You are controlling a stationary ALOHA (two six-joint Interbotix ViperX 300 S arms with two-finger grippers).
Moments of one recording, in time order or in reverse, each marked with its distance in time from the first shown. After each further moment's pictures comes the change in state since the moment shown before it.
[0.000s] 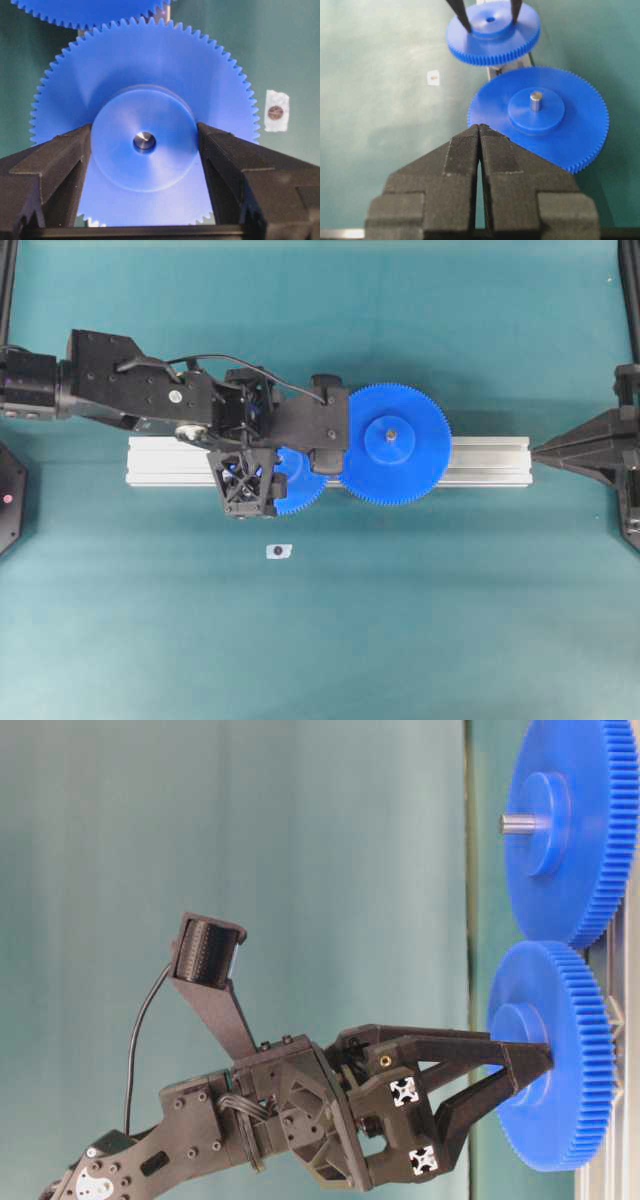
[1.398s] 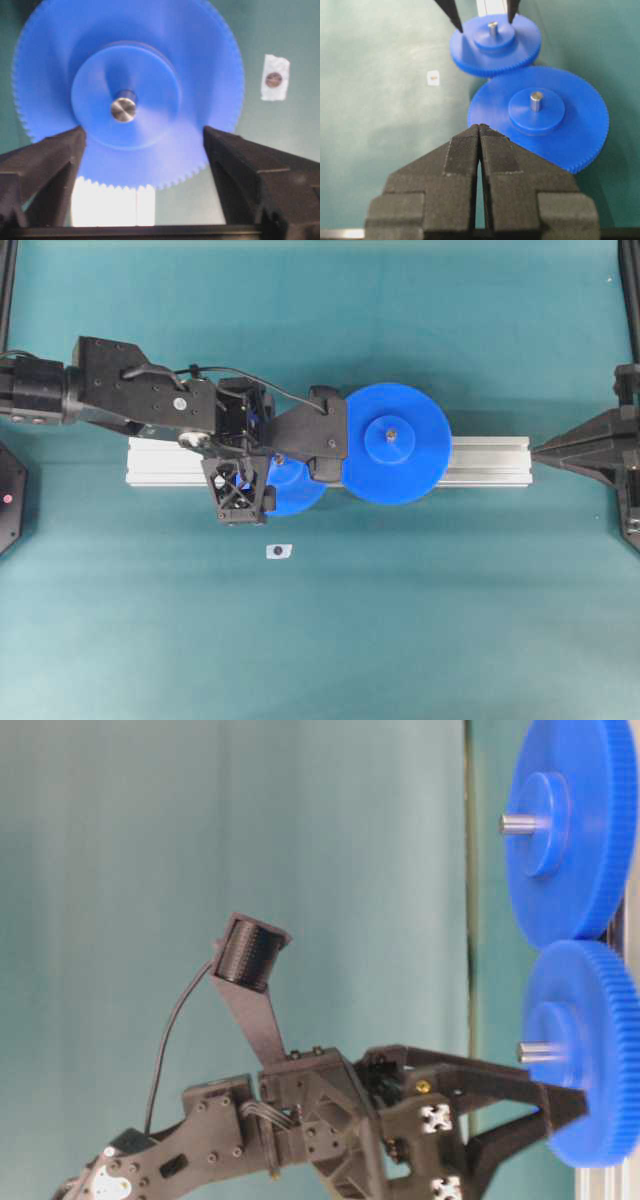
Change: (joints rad) left arm -0.011 0.017 0.006 -0.002 0.025 -0.020; right arm -0.002 0.000 0.000 0.000 0.000 0.002
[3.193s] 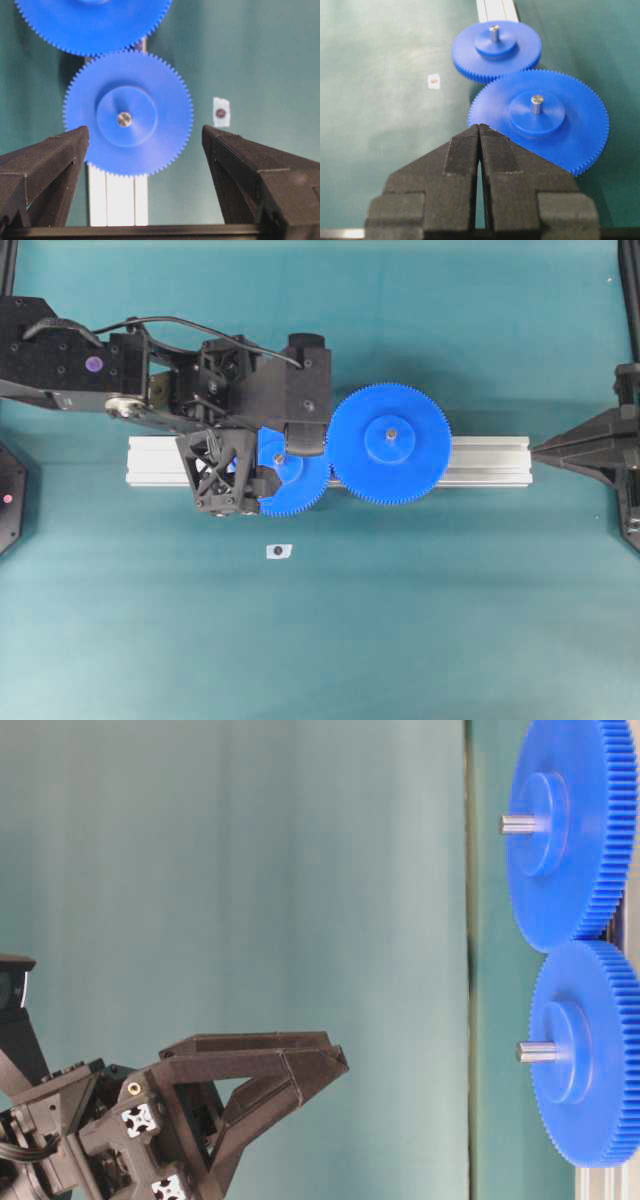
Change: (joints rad) left arm -0.018 -0.201 -0.114 -0.002 0.086 -0.005; right arm 0.000 0.000 0.000 0.000 -0.008 0.000
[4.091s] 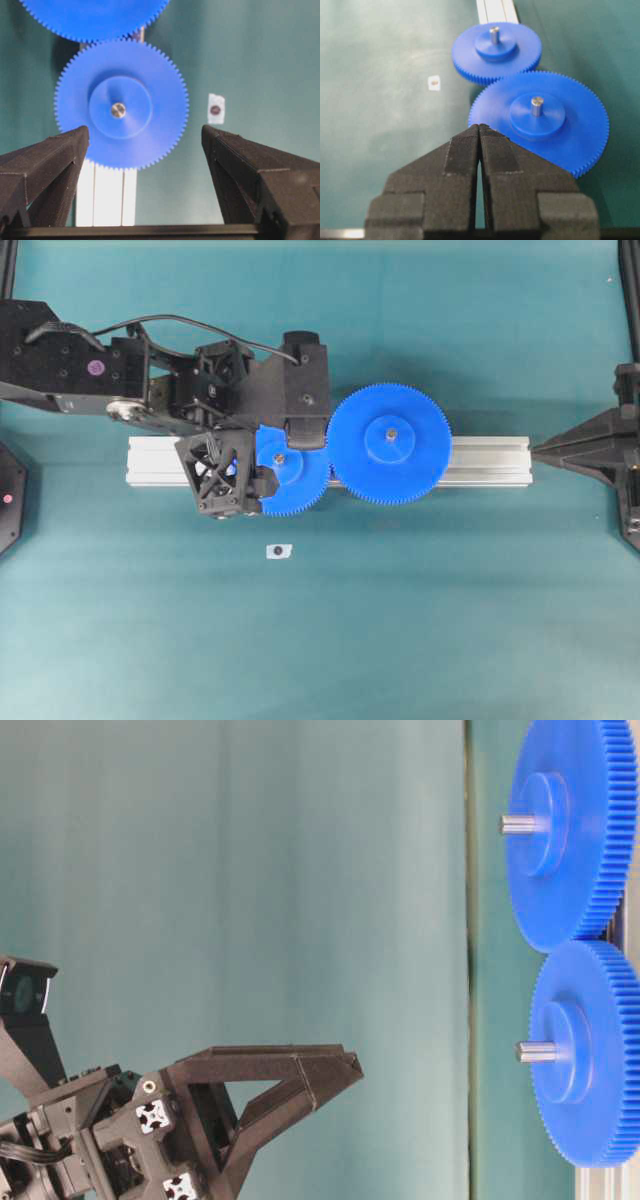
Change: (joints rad) left arm 0.000 0.000 0.018 0.000 0.000 -0.071; right arm 0.000 0.000 0.000 0.002 -0.009 0.000
